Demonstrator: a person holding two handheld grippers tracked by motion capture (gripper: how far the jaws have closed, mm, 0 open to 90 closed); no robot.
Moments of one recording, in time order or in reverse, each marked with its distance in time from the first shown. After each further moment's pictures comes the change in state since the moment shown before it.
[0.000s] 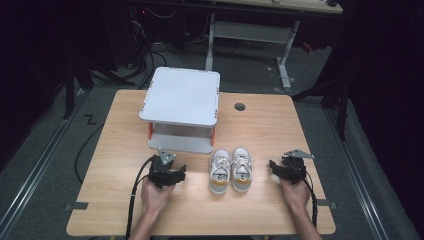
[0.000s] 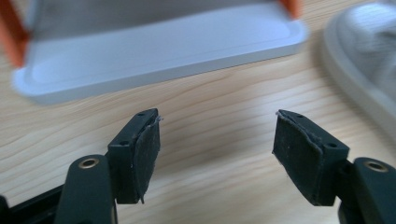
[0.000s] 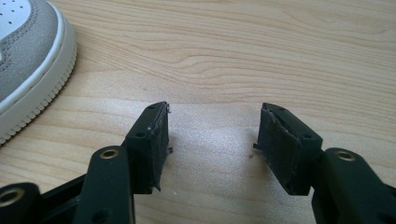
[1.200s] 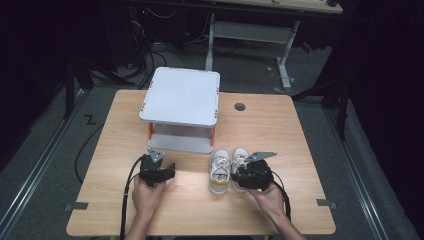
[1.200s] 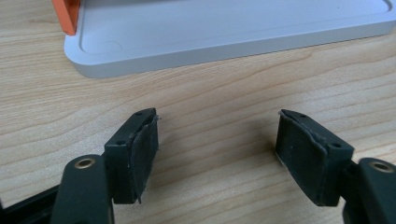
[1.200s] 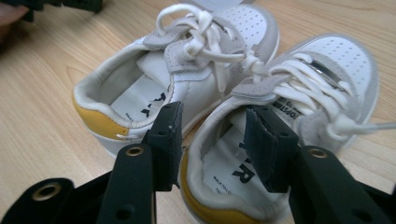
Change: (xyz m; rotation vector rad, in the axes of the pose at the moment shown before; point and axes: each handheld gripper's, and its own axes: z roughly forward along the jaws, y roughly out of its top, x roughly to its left) left arm 0.046 -0.021 0.022 0.027 0.115 -0.044; right arm 0.123 0.041 -0.040 0.129 0.385 -0.208
